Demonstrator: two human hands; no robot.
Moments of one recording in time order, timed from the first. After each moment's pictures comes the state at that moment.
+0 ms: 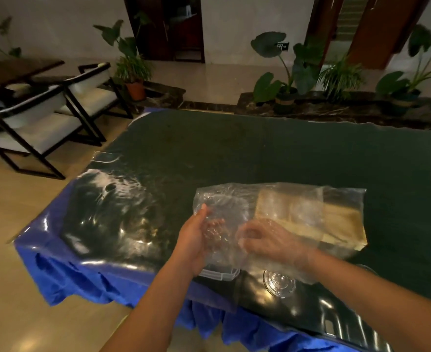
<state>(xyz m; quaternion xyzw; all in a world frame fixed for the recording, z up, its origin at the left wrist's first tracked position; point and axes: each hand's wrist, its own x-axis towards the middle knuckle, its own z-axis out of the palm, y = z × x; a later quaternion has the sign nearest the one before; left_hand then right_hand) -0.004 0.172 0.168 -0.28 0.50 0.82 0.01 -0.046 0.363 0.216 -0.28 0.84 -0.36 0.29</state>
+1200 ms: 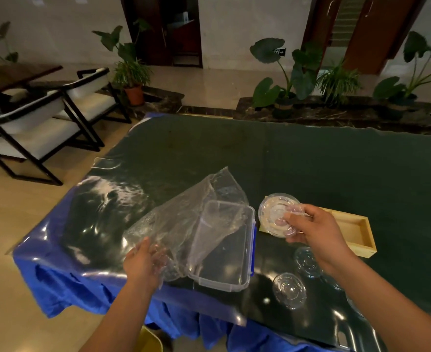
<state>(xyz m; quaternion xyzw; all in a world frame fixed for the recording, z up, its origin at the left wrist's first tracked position) 0.024 0.051 0.109 -0.47 0.41 0.76 -0.17 -0.080 0.388 0.190 0.04 0.73 -0.67 0.09</state>
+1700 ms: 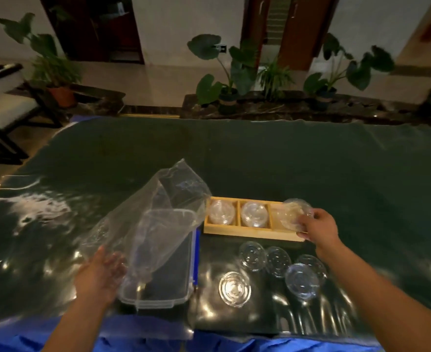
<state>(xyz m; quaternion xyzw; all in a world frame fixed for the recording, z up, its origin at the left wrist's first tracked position) -0.018 0.104 0.117 -0.44 0.44 0.78 -0.10 -0.137 0.552 0.124 0.29 0.74 -0.61 -0.01</state>
